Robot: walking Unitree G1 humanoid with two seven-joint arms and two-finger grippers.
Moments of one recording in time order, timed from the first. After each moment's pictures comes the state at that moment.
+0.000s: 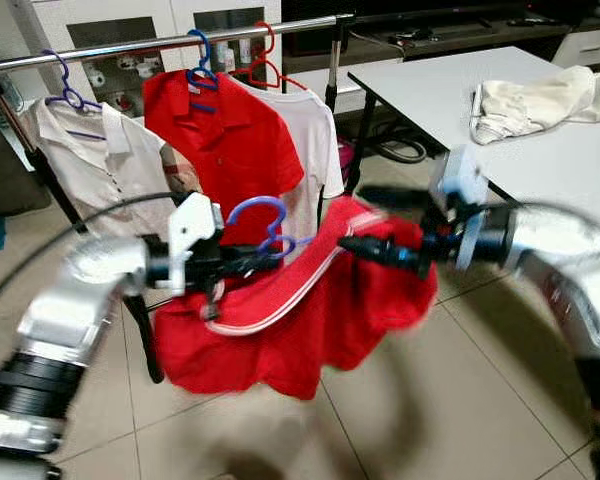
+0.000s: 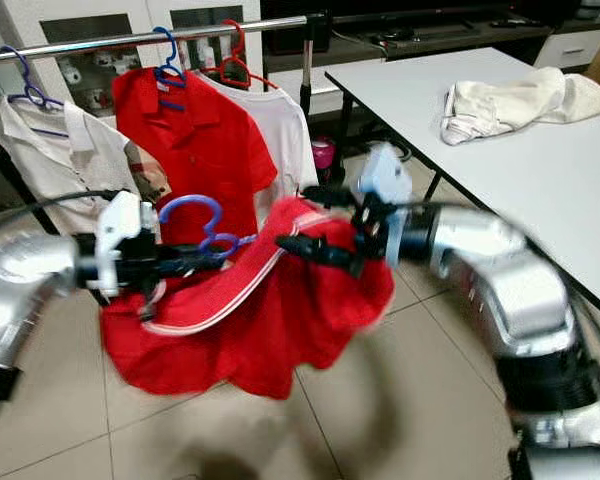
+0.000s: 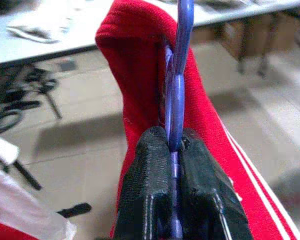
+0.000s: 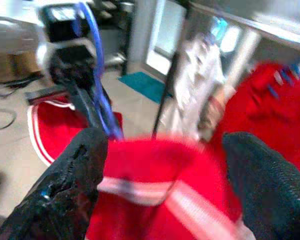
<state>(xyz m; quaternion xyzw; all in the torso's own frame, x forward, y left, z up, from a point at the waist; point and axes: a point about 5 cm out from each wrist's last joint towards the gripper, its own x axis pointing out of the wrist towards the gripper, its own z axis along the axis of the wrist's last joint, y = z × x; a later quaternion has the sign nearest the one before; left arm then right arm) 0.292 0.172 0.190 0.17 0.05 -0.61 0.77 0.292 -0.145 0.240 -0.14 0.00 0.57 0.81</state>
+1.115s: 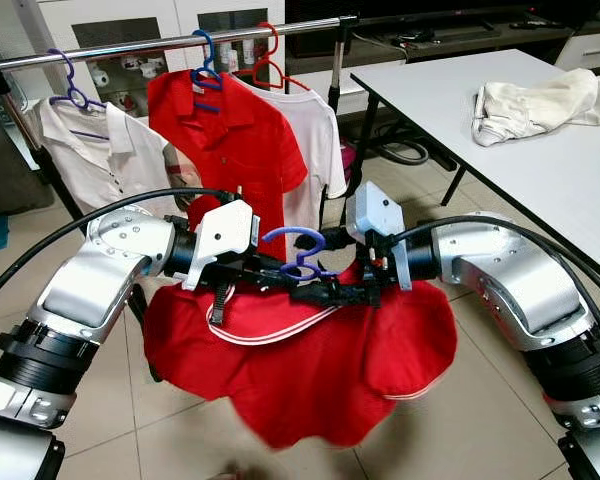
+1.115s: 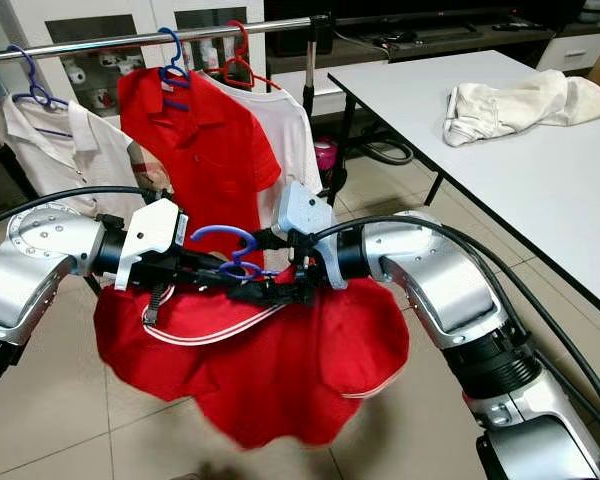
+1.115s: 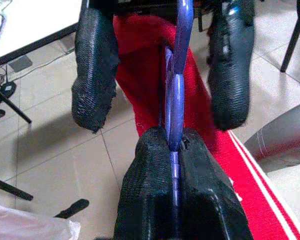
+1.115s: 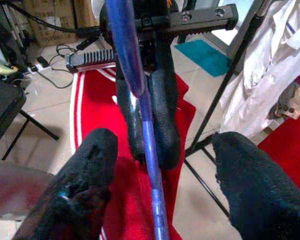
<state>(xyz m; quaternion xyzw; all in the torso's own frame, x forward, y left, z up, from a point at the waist) 0.293 0.143 0.203 0.26 0.07 -0.67 0.70 0.290 -0.090 0.206 -0.17 0.08 0.65 0.74</state>
